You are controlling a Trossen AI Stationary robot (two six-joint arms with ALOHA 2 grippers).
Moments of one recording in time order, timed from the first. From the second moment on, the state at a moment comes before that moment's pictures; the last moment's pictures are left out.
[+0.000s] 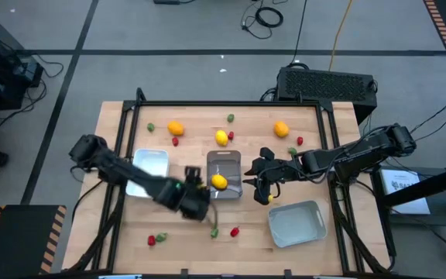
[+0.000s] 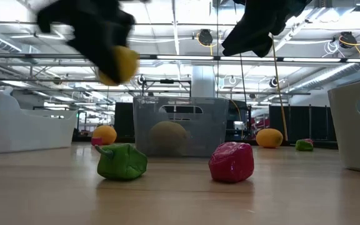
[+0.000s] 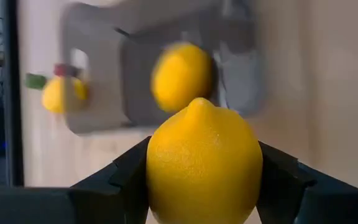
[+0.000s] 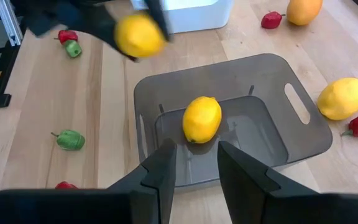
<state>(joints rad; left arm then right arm) -0.40 1.72 1.30 -0.86 -0.52 -0.16 0.22 1.36 0.94 -0.26 0.24 0.35</state>
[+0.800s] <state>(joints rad) -0.07 1.73 1.30 -0.55 -0.32 0.03 0.22 1.36 0.94 -0.27 0.24 0.32</state>
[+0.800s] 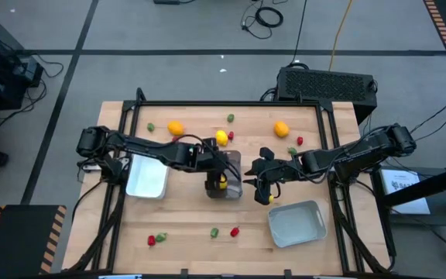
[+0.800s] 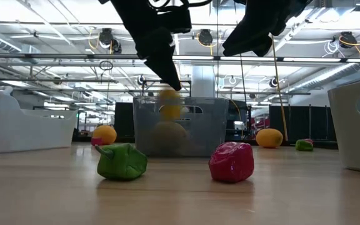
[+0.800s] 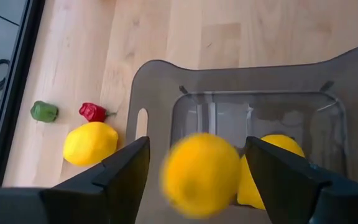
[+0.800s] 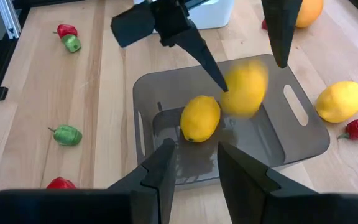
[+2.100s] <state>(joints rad) 0.36 1.58 1.29 -1.00 -0.29 -0.09 0.22 1.44 0.94 -0.25 0.23 0.35</state>
